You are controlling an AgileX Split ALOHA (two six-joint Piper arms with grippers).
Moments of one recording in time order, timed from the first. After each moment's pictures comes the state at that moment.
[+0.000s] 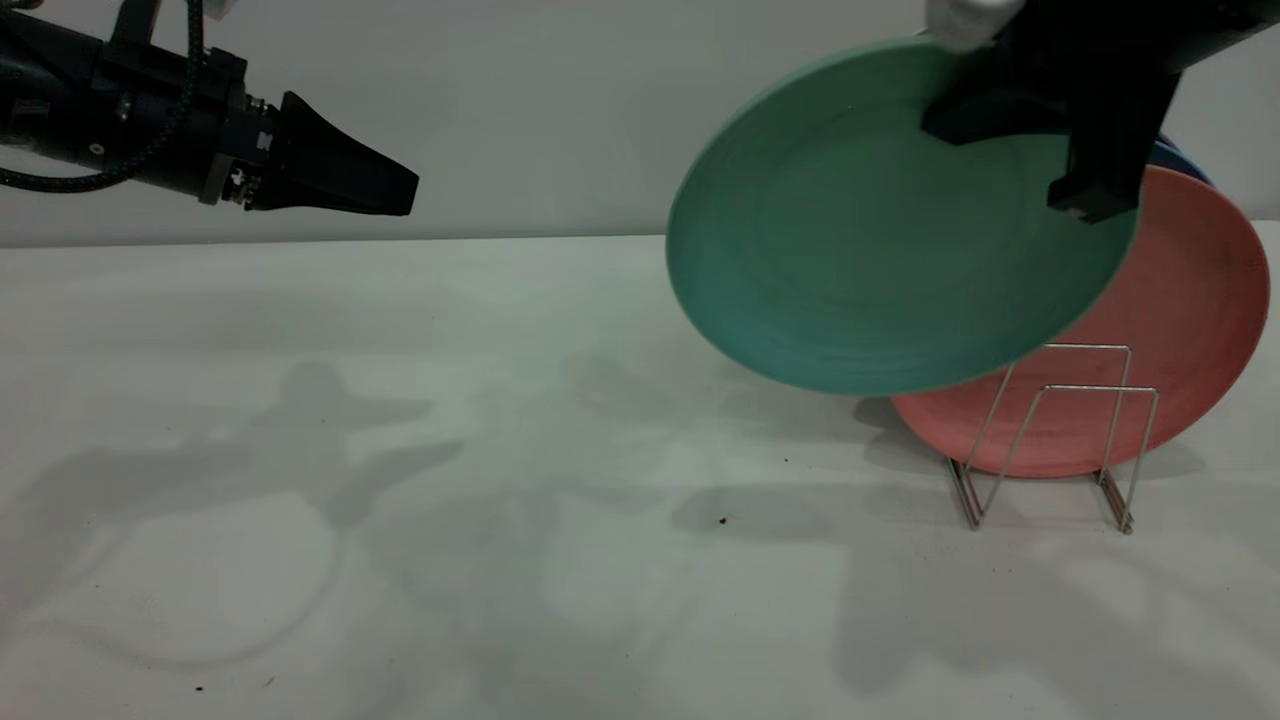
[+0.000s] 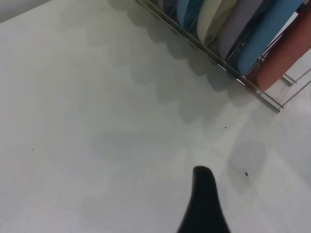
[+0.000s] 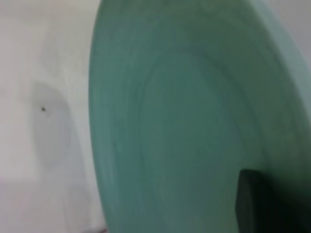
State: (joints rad) left arm 0.09 2.14 -1.29 -1.35 0.91 1.73; right arm 0.35 1.54 -0.87 0.99 0.14 -2.00
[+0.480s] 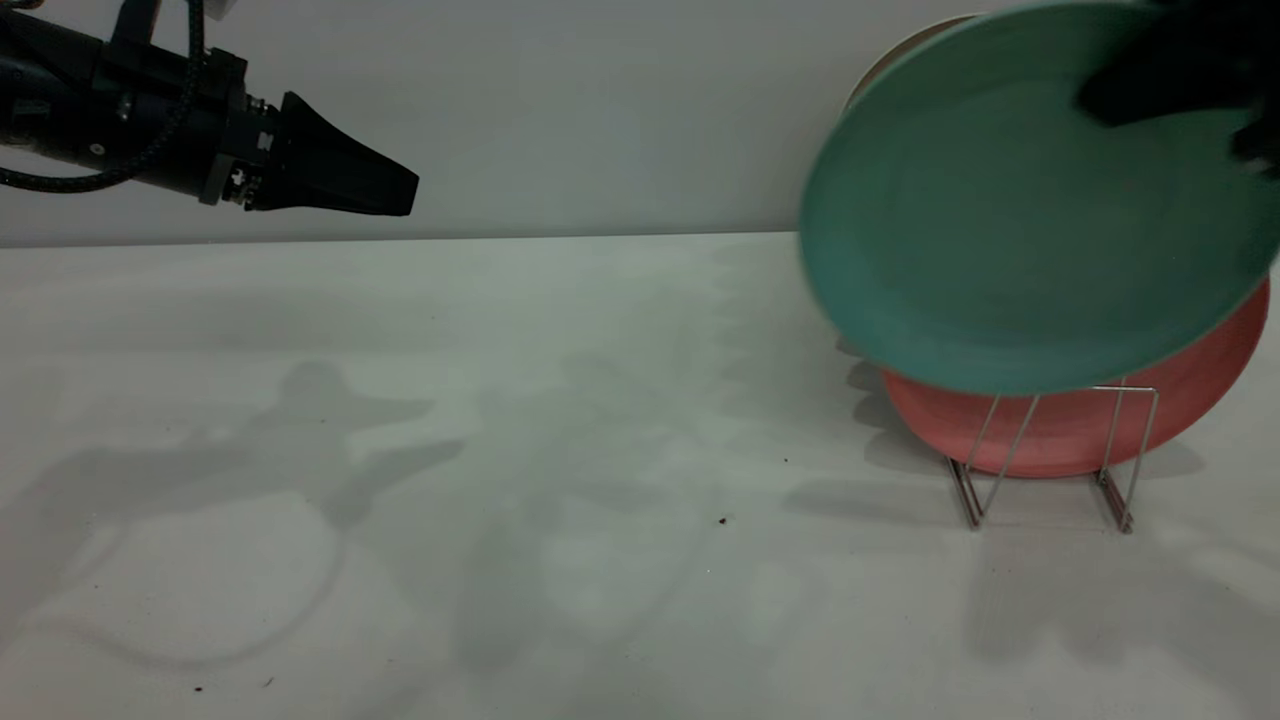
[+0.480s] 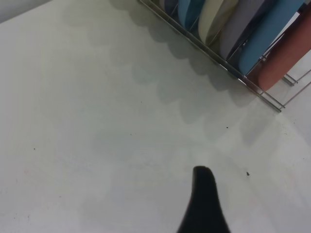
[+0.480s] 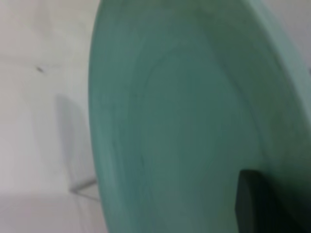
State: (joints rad) left arm 0.09 2.14 -1.29 -1.35 0.90 1.73; right arm 0.09 1.49 -0.89 0.95 0.36 -2.00
